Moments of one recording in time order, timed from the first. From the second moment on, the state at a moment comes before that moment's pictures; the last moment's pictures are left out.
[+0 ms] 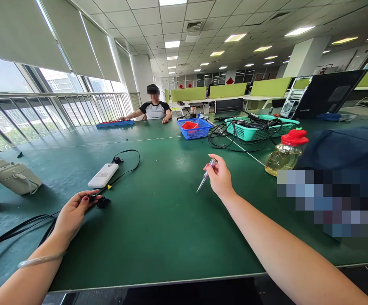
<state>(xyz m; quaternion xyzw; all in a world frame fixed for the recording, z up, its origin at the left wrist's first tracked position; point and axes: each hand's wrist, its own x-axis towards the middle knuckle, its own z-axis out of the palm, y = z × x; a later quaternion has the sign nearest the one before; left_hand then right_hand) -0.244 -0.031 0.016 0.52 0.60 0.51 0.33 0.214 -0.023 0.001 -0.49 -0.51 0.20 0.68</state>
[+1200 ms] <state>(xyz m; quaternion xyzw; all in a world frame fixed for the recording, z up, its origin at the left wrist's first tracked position) -0.257 -0.021 0.012 0.57 0.70 0.41 0.13 0.210 -0.026 0.004 -0.49 -0.51 0.23 0.67</state>
